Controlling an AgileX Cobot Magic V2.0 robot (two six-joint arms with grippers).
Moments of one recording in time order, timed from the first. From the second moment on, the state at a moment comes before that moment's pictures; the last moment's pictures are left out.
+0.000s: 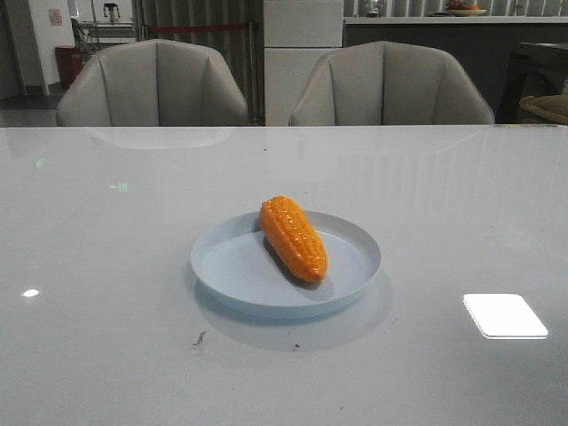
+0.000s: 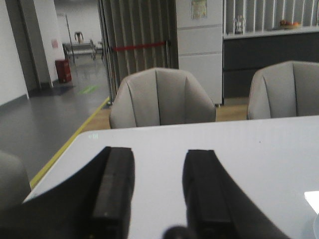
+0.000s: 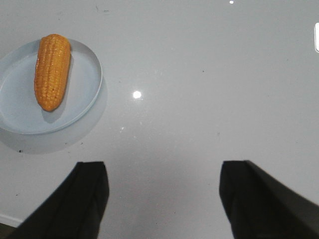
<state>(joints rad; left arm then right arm) -0.02 0.15 -0.27 -0.03 0.11 0.14 -0.06 0.72 -0.65 0.36 0.69 -0.39</state>
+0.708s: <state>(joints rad) -0.02 -0.01 0.01 -0.03 0.05 0.14 -0.06 0.72 -0.65 0.36 0.70 -0.39</state>
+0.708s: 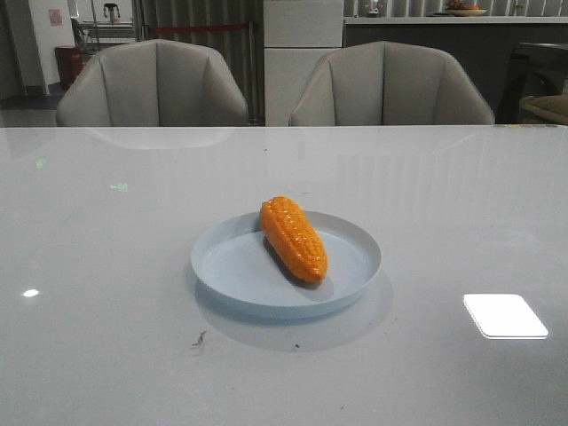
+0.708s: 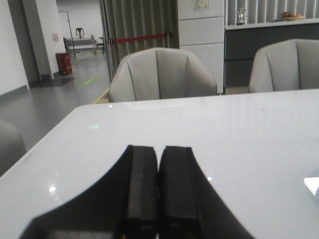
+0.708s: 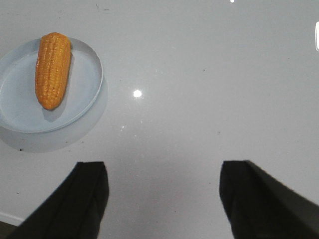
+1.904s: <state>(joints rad) -0.02 -0.01 0.01 -0.03 0.08 0.14 -0.06 0.38 -0.65 0.33 0.71 -0.39</state>
